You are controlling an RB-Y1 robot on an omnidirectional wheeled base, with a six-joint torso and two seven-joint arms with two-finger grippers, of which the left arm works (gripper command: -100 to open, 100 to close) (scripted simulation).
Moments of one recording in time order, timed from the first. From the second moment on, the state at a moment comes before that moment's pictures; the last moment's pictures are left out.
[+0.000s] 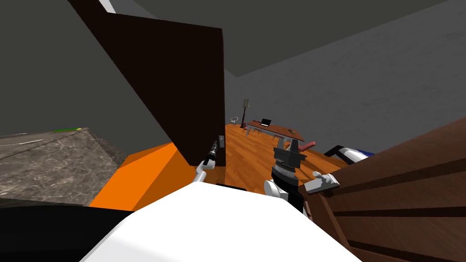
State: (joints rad) arm -0.08 0.02 0.13 -1.20 0.05 -0.31 -0.09
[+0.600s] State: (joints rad) arm -0.08 -0.01 0.14 -1.19 0.05 -0.33 -0.10
